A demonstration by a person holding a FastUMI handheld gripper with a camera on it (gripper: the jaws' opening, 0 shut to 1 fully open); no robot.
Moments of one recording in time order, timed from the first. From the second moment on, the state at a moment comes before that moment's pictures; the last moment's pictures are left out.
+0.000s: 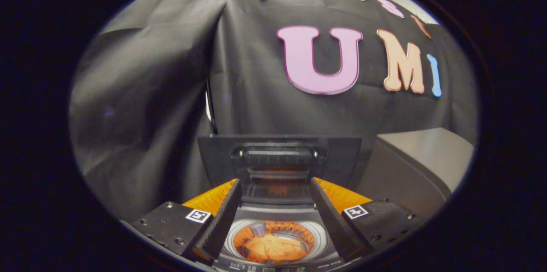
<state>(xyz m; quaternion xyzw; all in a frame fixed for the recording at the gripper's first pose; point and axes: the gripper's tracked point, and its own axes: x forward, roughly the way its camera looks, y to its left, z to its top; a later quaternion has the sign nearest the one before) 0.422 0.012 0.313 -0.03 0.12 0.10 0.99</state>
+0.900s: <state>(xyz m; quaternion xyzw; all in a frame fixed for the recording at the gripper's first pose) 0.524 0.017 0.402 0.01 -0.01 0.08 1.00</state>
